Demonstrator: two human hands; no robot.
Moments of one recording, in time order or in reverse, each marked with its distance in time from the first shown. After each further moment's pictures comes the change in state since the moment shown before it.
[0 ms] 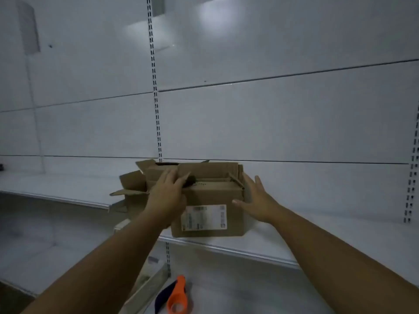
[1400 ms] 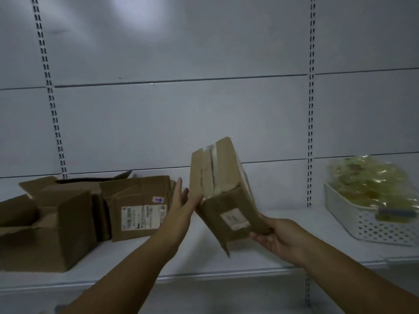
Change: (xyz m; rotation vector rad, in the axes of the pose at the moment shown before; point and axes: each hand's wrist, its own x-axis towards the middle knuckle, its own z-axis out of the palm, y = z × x) left_hand 0.003 0.177 0.050 -1.454 -0.425 -0.015; right_hand -0.130 0.083 -0.093 1.240 0.326 0.625
